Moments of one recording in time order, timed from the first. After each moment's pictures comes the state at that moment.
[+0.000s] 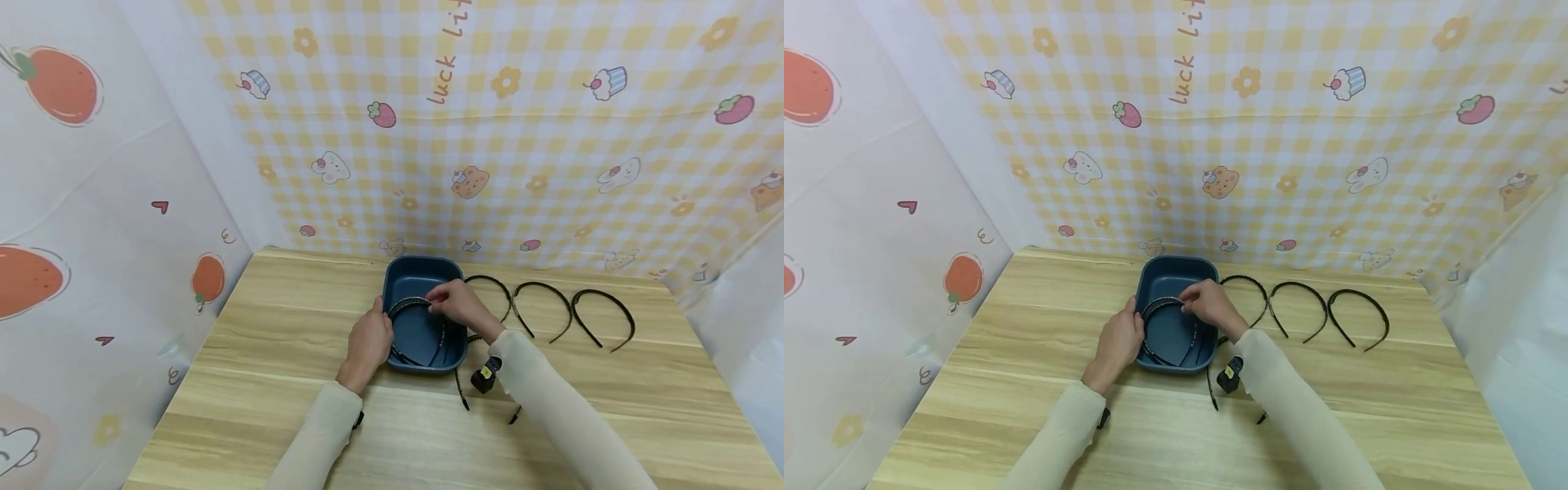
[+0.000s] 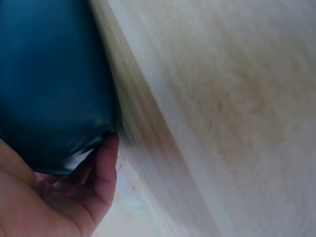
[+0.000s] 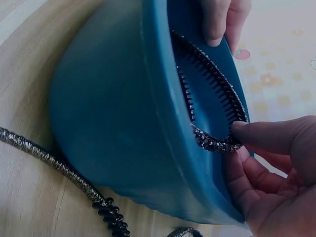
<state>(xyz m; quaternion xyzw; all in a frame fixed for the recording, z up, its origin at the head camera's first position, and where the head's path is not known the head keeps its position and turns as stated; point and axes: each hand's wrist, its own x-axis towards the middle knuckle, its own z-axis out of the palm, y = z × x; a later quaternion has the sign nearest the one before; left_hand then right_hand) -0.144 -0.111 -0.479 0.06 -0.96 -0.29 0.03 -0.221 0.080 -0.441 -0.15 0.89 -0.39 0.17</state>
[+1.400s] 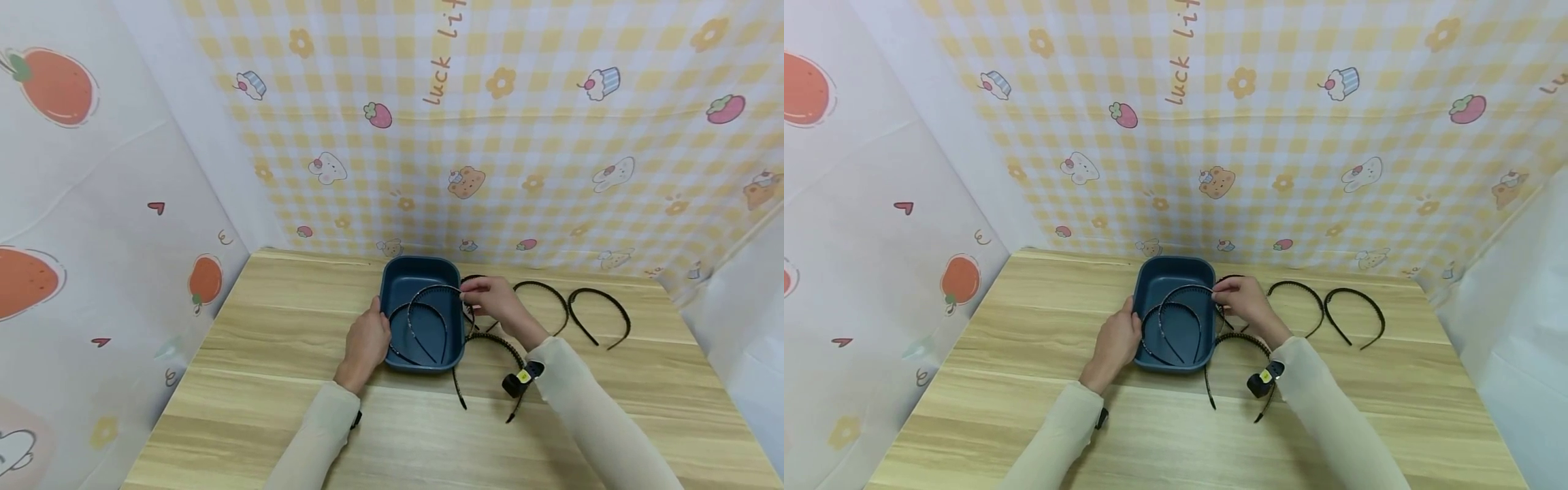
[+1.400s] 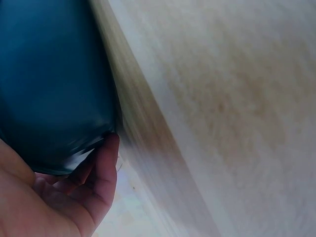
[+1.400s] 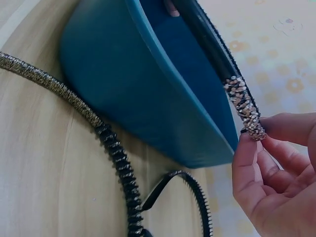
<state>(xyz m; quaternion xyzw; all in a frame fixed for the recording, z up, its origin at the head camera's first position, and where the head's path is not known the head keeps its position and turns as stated) -0.144 -0.111 -0.482 0.05 -0.96 -0.28 0.05 -0.220 0.143 -0.433 -0.03 0.82 -0.54 0.19</state>
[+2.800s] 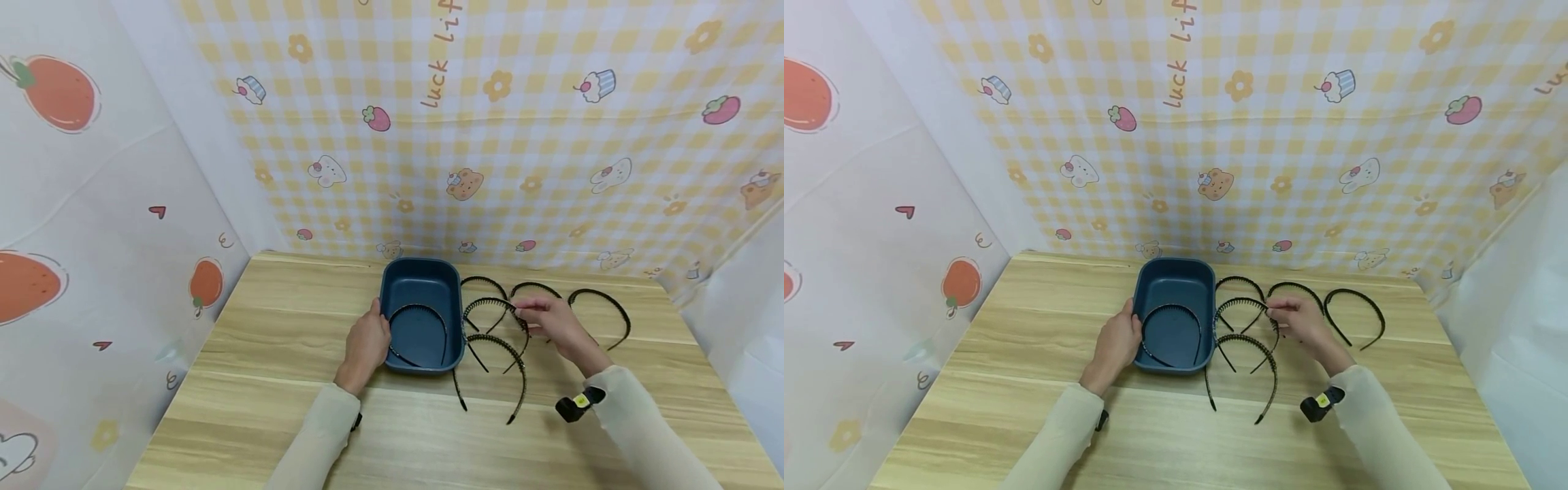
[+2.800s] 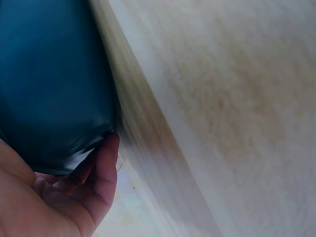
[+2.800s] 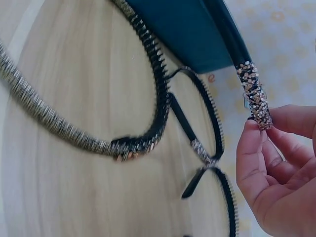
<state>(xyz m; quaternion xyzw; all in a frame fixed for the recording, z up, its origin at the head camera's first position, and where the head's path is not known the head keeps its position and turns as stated) -0.142 -0.111 -0.482 0.04 -0.96 -0.28 0.06 -0.195 0.241 -0.446 -0.01 0.82 -0.54 0.18</state>
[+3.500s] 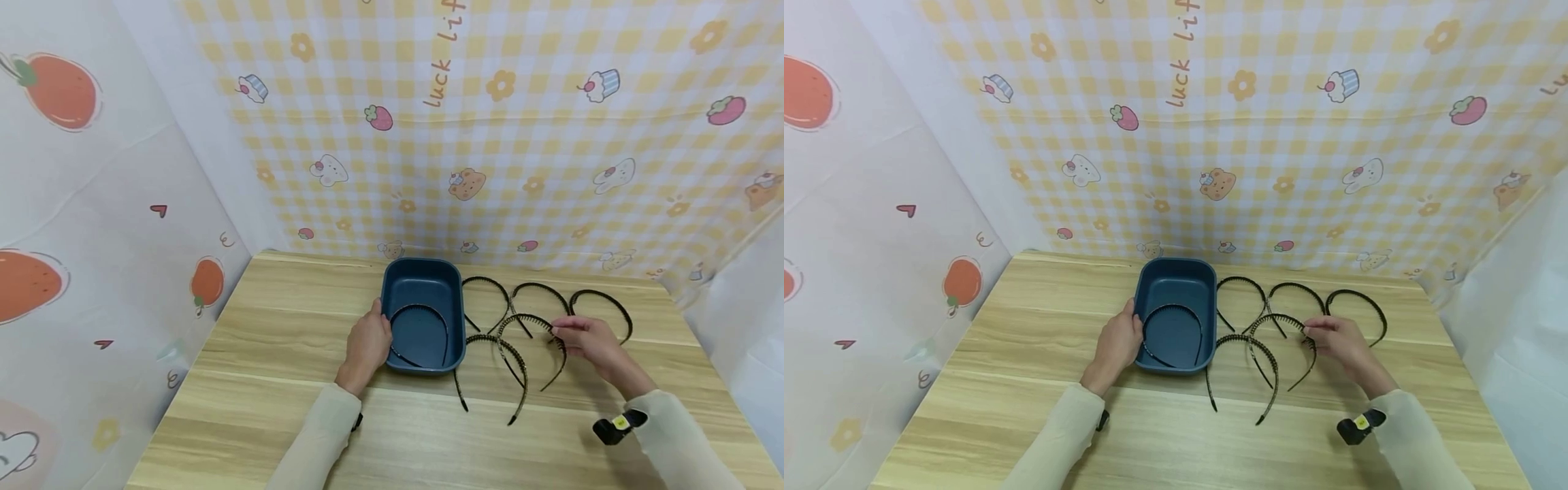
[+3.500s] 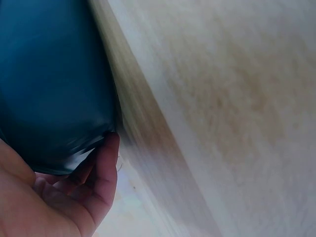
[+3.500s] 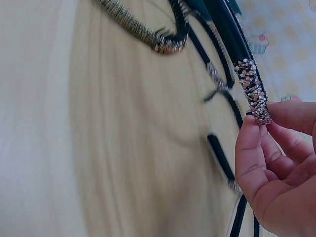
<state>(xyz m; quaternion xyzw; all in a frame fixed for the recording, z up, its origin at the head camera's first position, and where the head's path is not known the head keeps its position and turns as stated) -0.141 -0.111 -0.480 0.03 -0.95 -0.29 0.07 -0.177 0.306 -0.467 0.02 0.82 -0.53 0.18</state>
